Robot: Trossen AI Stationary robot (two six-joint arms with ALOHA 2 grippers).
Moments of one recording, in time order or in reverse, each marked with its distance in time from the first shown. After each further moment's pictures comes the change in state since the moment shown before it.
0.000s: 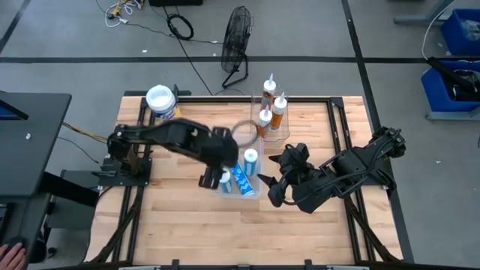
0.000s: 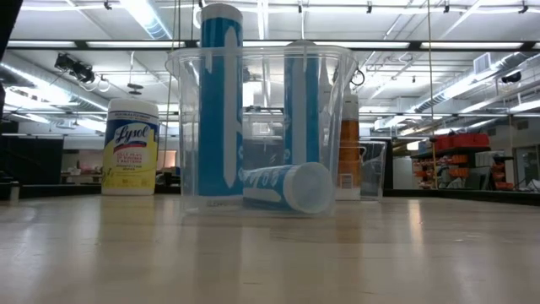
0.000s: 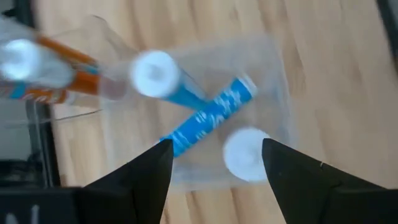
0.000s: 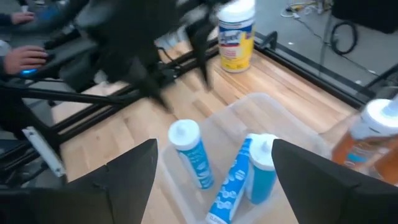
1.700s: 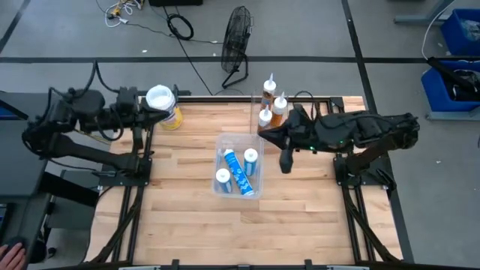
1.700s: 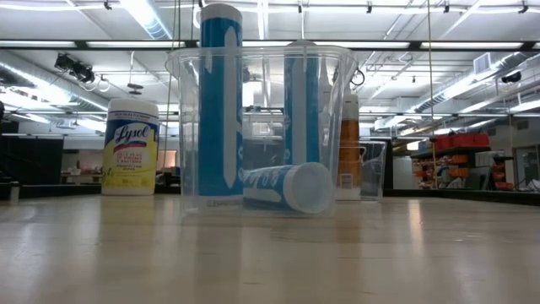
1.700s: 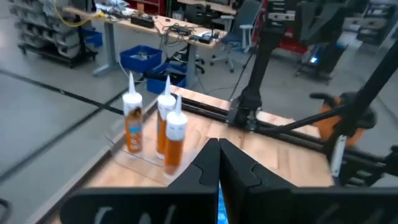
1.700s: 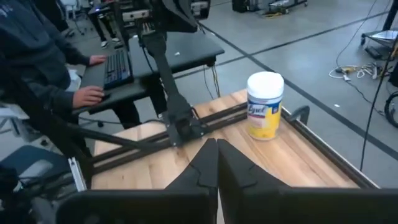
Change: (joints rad) left arm 0.157 -1.025 -0.802 0.654 -0.131 -0.351; right arm -0.255 -0.189 -0.068 0.380 -0.291 -0.538
